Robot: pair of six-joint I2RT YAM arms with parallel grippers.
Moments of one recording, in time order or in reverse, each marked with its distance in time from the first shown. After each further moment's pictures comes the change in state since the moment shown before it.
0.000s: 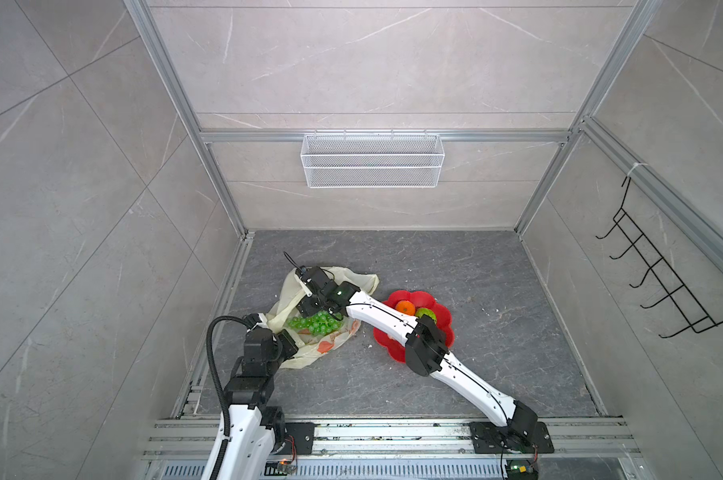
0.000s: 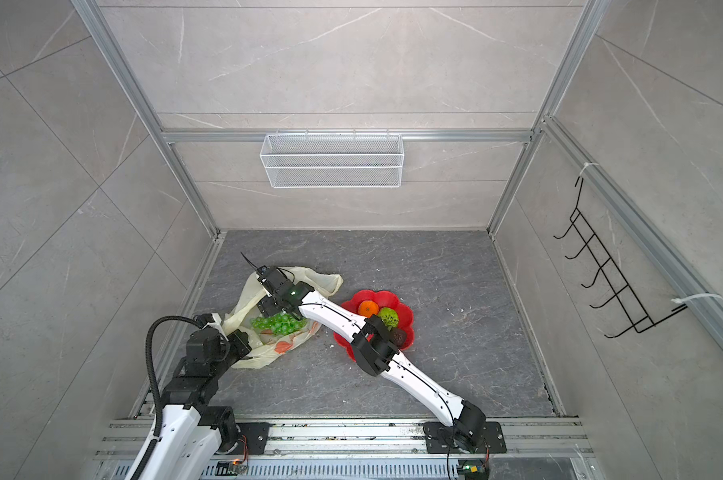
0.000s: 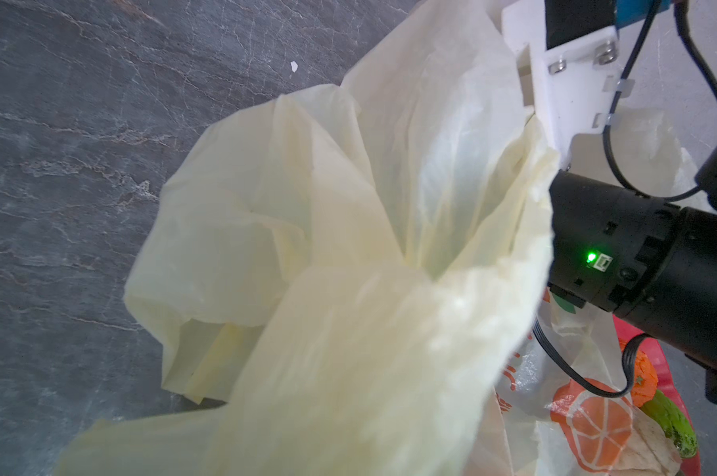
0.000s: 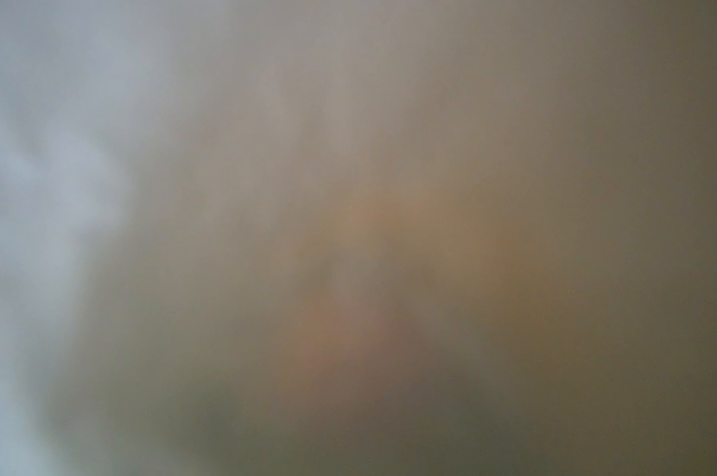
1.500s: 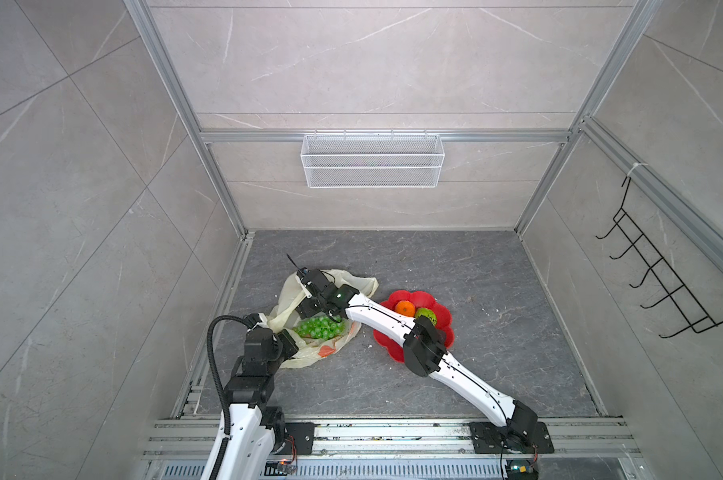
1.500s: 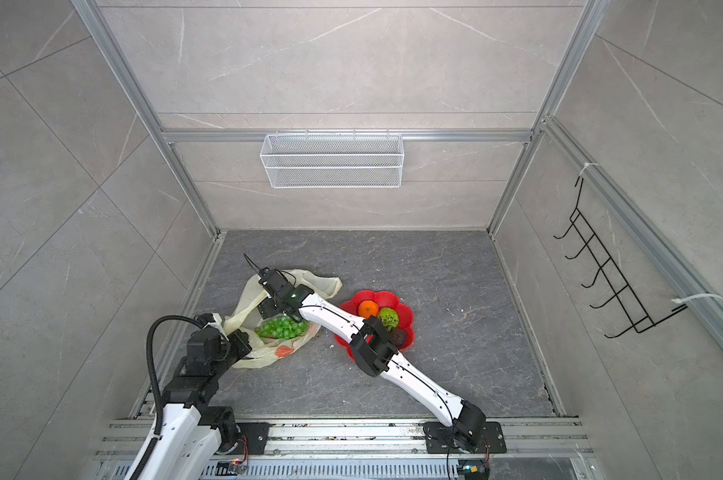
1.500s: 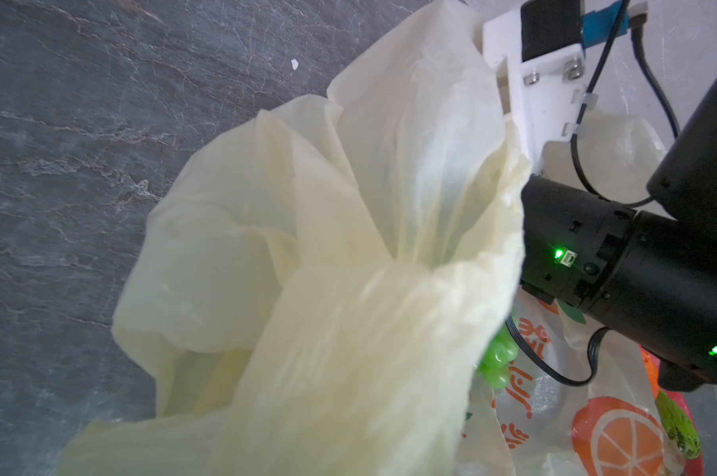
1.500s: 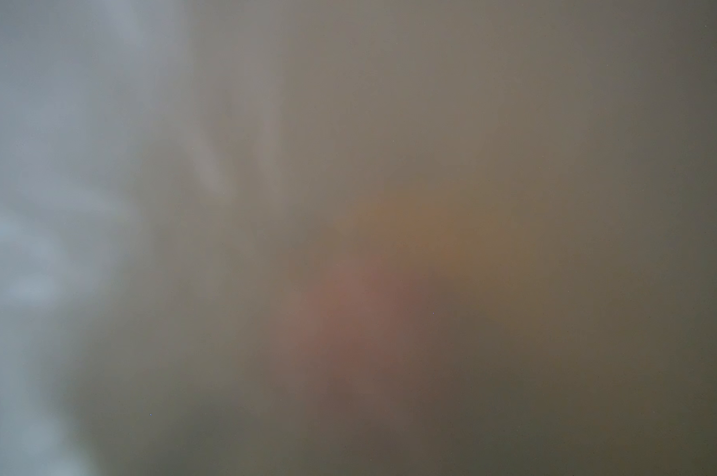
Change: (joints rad) left arm 0.000 0.011 -0.002 0.008 0.000 0.000; right arm -0.001 0.035 0.007 0.049 -0.038 0.078
